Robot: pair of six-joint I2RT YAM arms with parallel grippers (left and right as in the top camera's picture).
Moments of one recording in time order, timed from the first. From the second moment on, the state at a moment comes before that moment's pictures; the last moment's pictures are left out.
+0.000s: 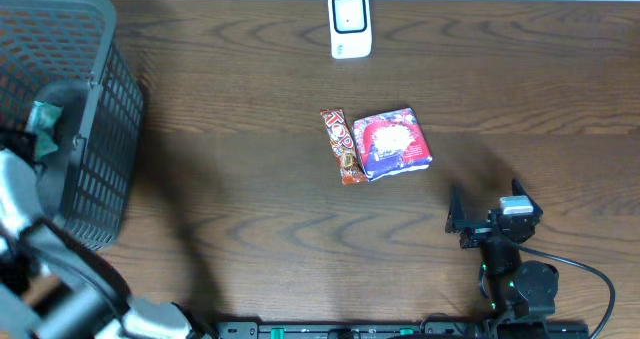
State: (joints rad) left arm 0.73 1.72 1.26 -0.44 -0.20 -0.66; right arm 0.06 0.01 0.01 -0.07 -0.03 -0.03
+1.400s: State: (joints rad) left arm -0.29 1.42 1.26 -0.55 0.25 -0.48; right arm 0.06 0.01 0.01 -0.07 -0.03 -0.03
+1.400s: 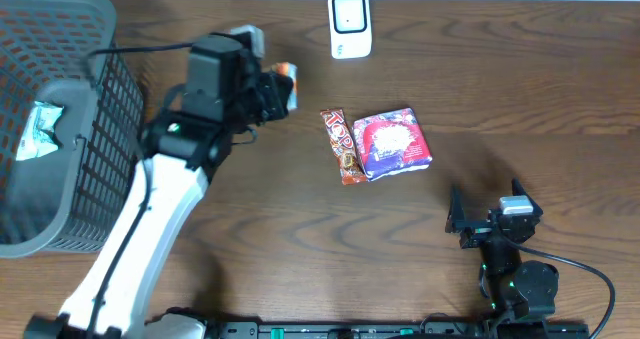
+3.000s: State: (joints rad) left arm -0.16 1.39 1.30 -0.44 0.25 -0.38; right arm 0.06 0.01 0.01 -0.07 -0.03 -0.03
